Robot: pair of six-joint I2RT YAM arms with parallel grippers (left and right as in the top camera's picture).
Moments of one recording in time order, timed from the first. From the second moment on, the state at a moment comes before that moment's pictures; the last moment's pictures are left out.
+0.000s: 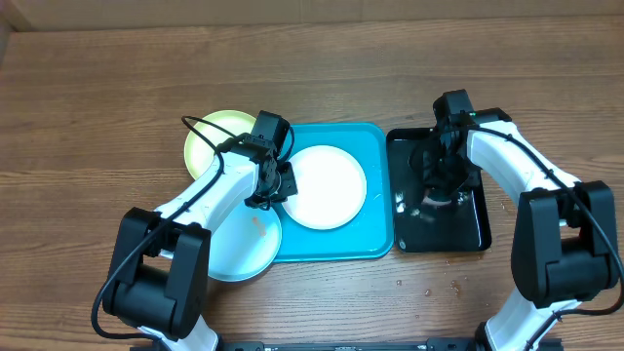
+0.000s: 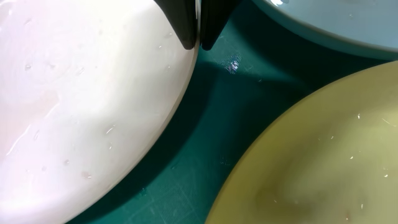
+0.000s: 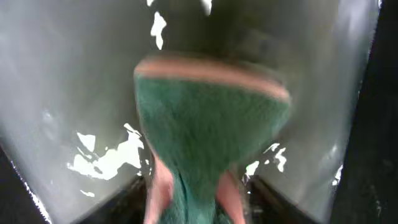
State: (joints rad) left arm -0.34 1.80 1.11 -0.71 0.07 -0.57; right arm 0.15 1.89 1.26 -0.95 0.01 0.24
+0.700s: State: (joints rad) left arm -0.34 1.80 1.08 -0.66 0.07 -0.56; right arm -0.12 1.89 1.51 -1.10 0.01 0.27
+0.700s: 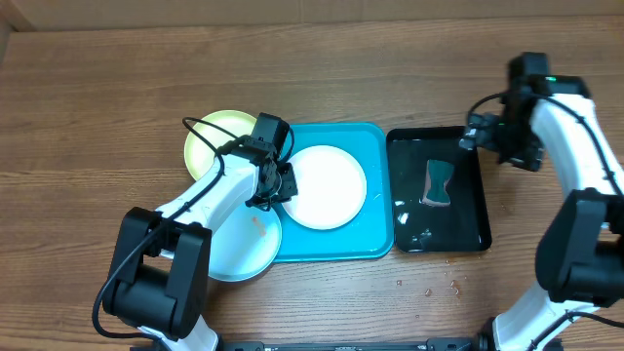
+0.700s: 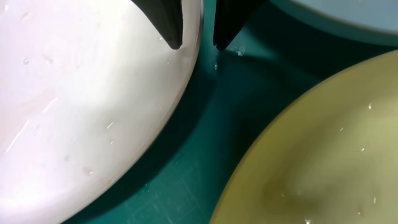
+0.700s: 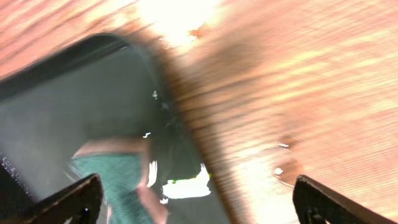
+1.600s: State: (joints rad) left arm -0.34 1.80 1.28 -0.82 0.08 -0.46; right arm -0.22 1.89 1.51 -1.01 -0.01 0.28
